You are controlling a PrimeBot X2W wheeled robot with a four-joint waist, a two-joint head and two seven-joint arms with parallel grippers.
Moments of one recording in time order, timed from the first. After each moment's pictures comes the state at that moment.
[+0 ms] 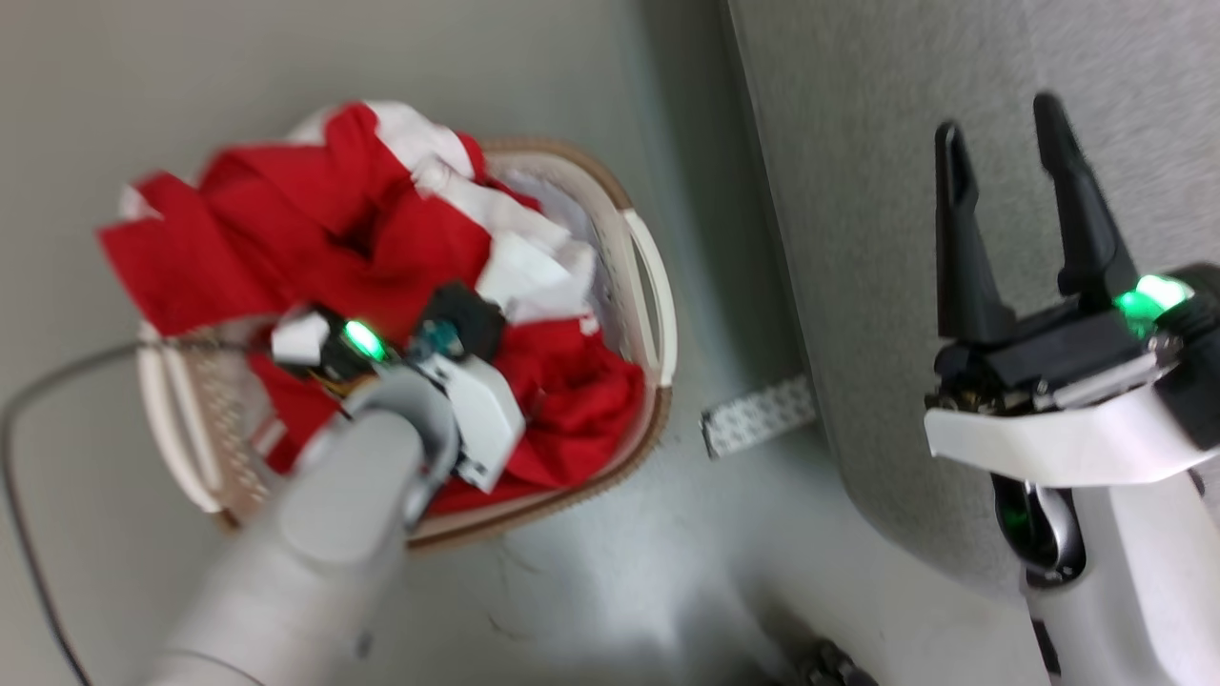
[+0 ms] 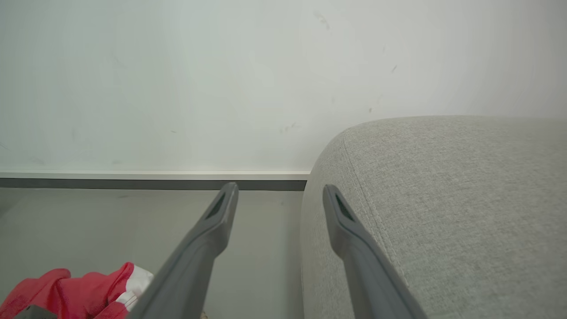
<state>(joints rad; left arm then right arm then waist) -0.91 0.19 -0.73 0.90 -0.22 -0.08 -0.15 -0.54 -0.05 0.19 0.01 0.31 0.13 -0.26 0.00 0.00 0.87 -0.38</state>
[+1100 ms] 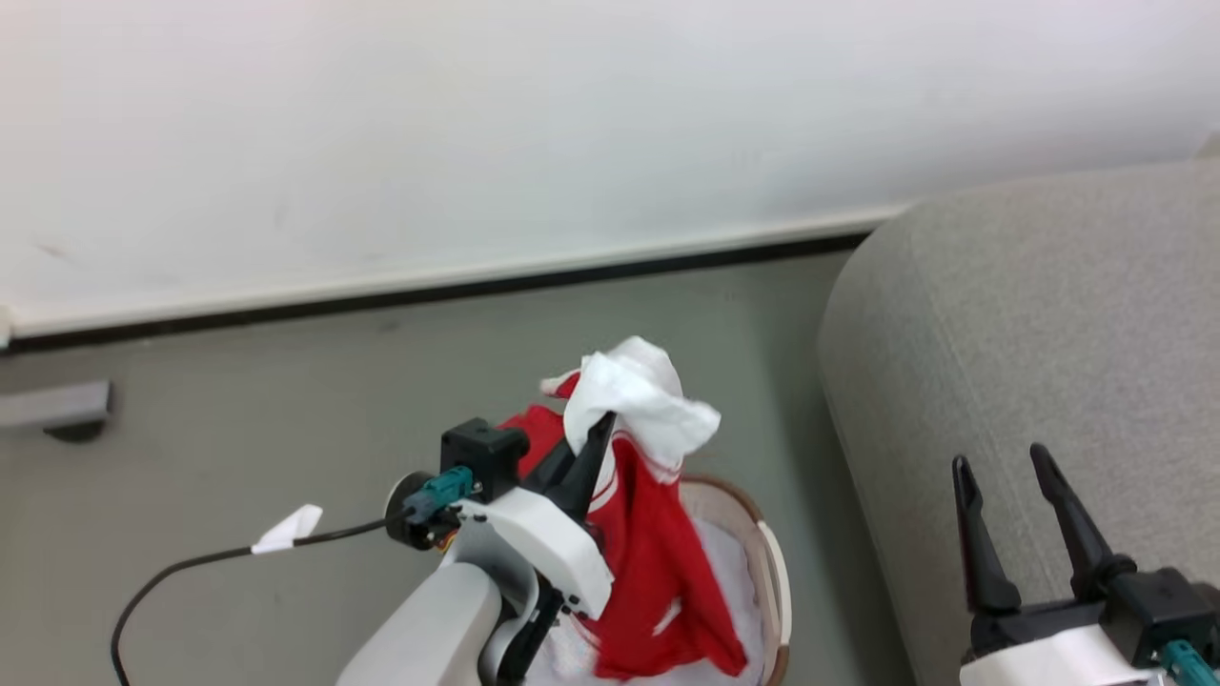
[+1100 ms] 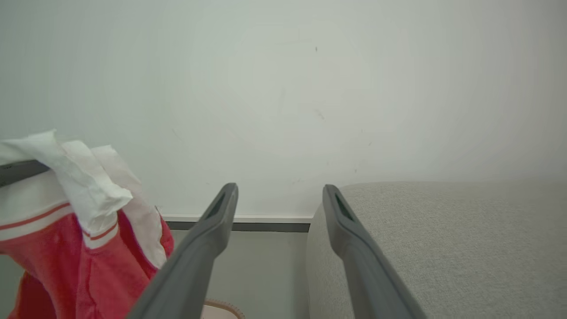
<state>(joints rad) -0.55 0.08 -0.60 0.57 -0.49 -0.06 -0.23 -0.12 -0.05 0.05 0.16 0.15 0.13 -0.26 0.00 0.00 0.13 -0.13</state>
